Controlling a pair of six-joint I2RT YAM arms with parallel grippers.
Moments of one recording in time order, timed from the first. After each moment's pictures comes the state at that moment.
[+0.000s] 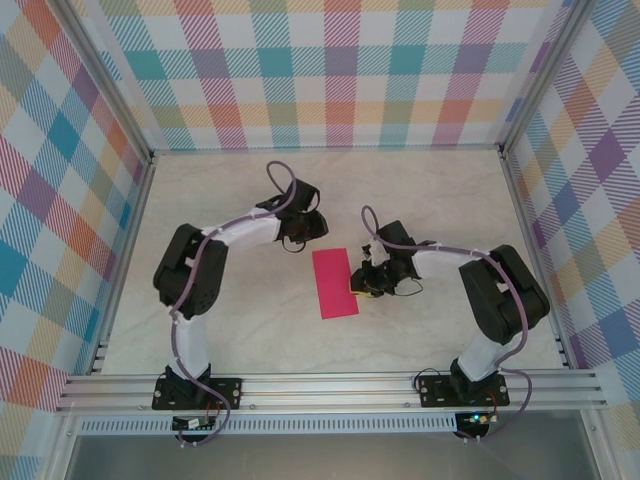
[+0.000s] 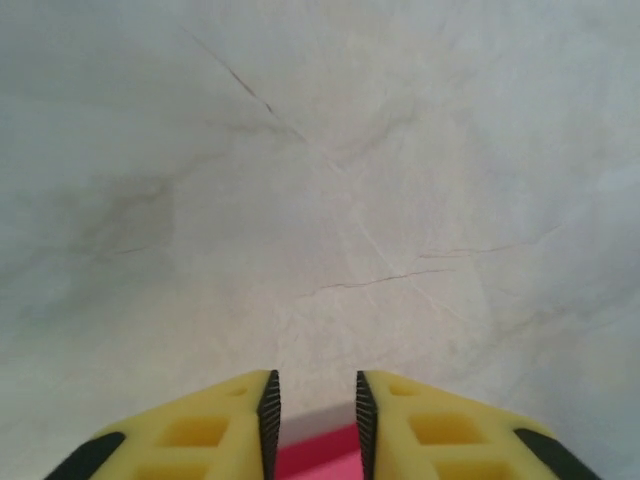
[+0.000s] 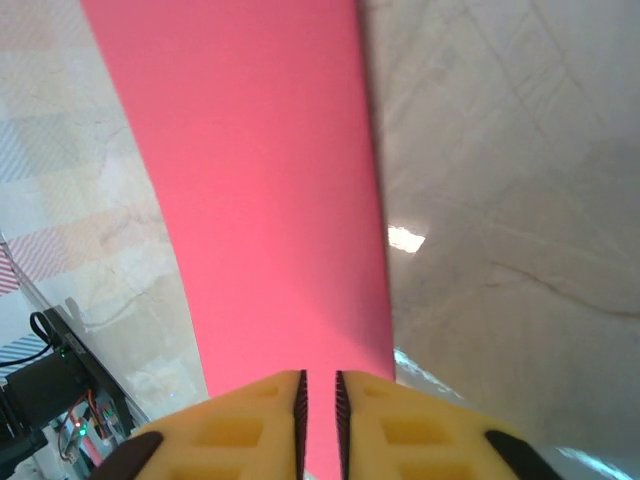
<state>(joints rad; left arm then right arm) -0.54 1.94 1.36 -0.37 0.09 -0.76 0.49 1.68 0.82 -0.33 -0.64 0.58</state>
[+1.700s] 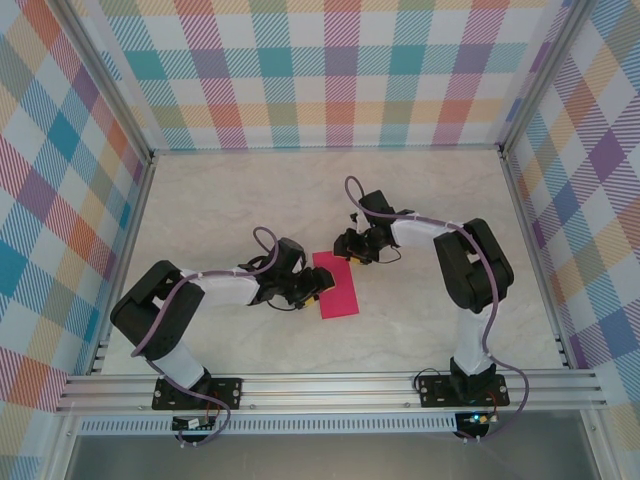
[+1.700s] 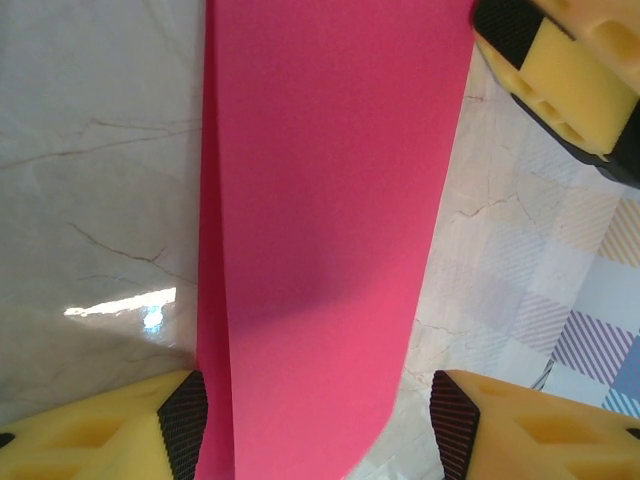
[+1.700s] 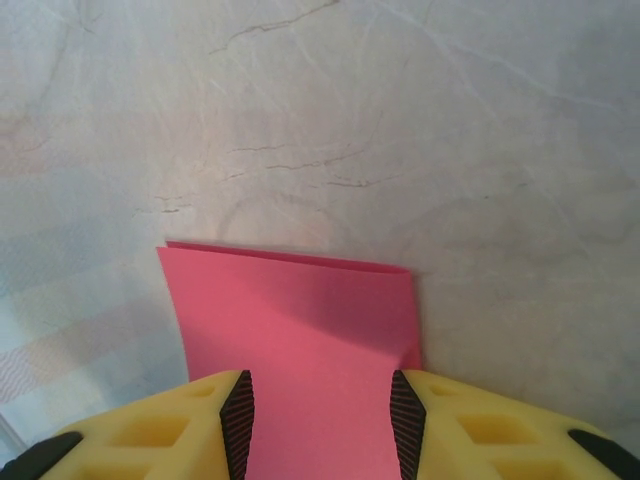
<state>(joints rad) -0.69 1.64 0.71 0.05 0.41 -1.14 0.49 1.95 1.20 -0.38 -0.51 0.60</state>
